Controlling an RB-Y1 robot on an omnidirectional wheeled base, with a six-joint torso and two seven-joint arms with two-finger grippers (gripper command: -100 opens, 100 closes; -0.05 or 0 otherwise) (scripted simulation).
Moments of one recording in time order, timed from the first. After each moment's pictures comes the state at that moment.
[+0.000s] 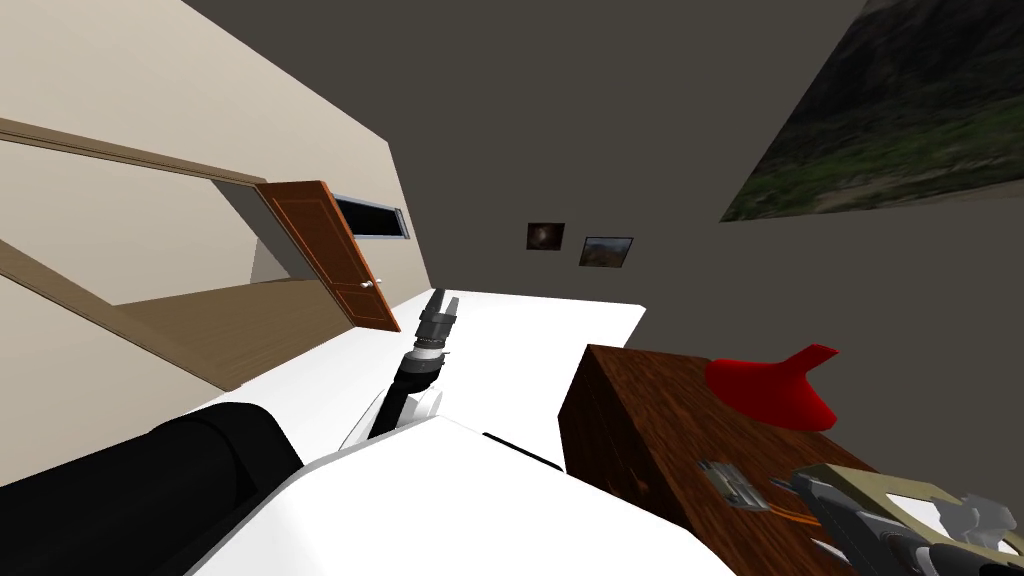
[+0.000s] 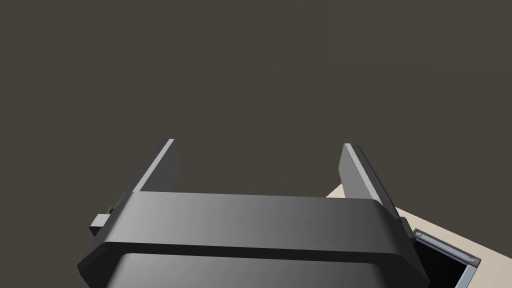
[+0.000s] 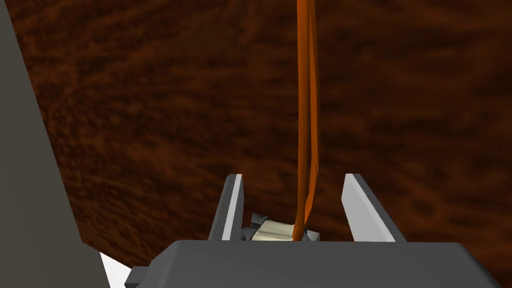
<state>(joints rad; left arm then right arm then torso) 0.54 0.04 0.04 -2.35 -0.10 -0.54 0.00 0.78 -2.00 0.33 -1.82 0.31 0.07 1.11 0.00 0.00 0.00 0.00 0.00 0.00</state>
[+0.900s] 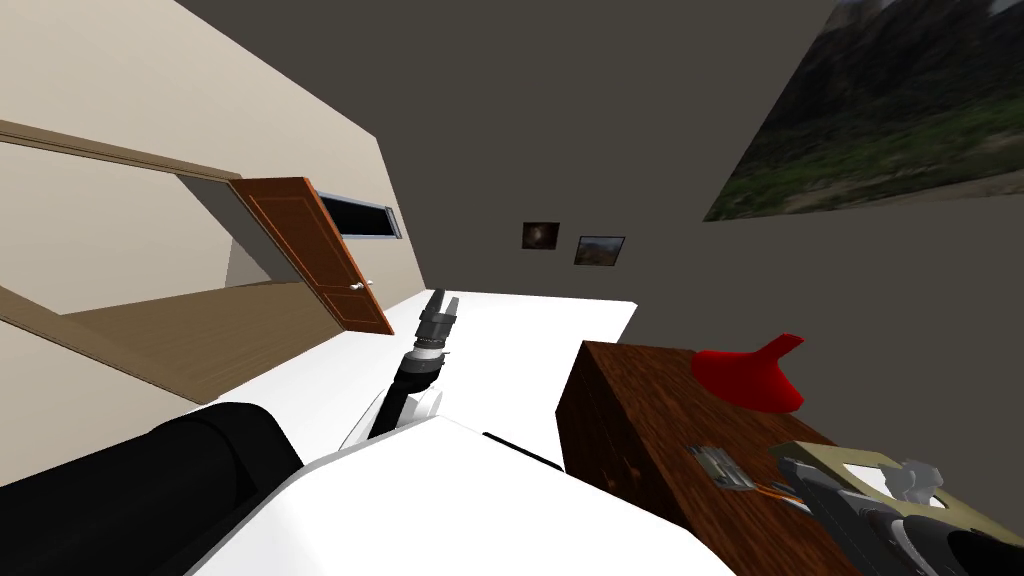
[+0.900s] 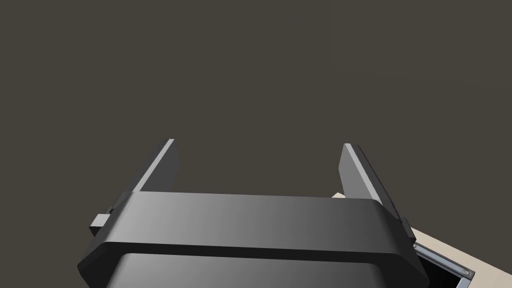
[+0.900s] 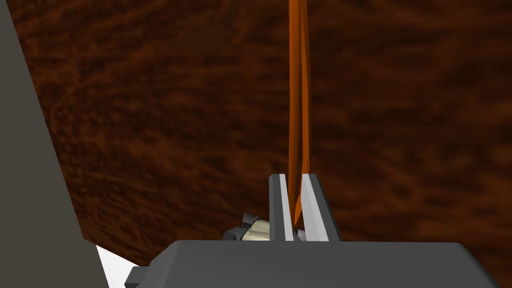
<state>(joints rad) 0.54 0.04 0.04 -2.35 -0.10 -0.54 0.00 0.75 -2.07 0.35 -1.85 0.29 0.06 1.09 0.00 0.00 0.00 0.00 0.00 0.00</state>
